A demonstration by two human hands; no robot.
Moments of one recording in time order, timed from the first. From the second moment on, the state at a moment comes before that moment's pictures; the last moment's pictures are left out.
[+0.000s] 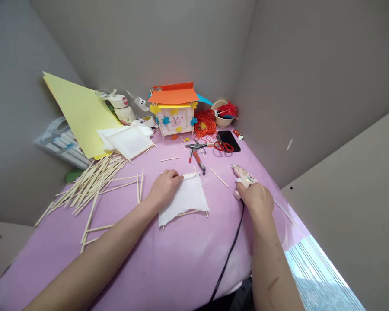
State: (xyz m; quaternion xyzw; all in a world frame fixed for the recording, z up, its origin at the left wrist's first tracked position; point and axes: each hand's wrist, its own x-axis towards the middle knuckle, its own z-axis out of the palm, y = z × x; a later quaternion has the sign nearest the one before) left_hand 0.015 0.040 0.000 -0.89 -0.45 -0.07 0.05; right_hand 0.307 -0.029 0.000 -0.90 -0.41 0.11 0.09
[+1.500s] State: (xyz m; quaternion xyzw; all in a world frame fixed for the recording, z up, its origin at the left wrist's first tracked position) left_hand 0.058 0.060 0.004 -0.84 -0.52 -0.11 -0.05; right_hand 0.230 0.066 -0.004 -0.50 -0.84 0.07 0.20
